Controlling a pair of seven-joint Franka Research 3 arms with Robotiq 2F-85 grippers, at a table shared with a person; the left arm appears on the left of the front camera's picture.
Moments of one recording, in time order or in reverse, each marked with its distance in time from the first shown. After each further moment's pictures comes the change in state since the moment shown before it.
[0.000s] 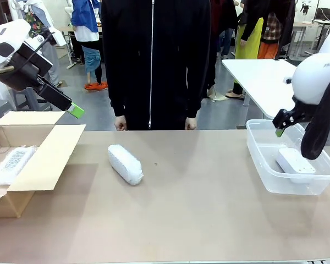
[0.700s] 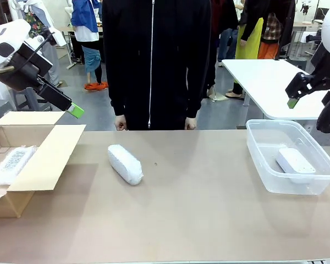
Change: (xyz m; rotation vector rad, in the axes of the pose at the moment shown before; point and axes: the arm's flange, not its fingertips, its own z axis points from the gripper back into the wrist) left arm 0.000 0.000 0.000 0.000 0.000 0.000; right arm -0.013 0.012 0.106 0.002 -0.077 0.001
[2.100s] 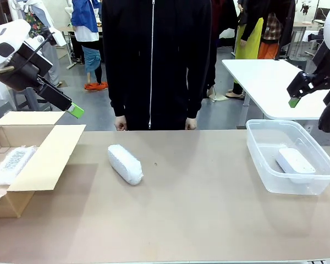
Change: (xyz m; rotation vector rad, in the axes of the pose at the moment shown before) left arm 0.000 0.000 0.000 0.000 0.000 0.000; right arm -0.001 -0.003 0.002 0.001 -0.005 -0.004
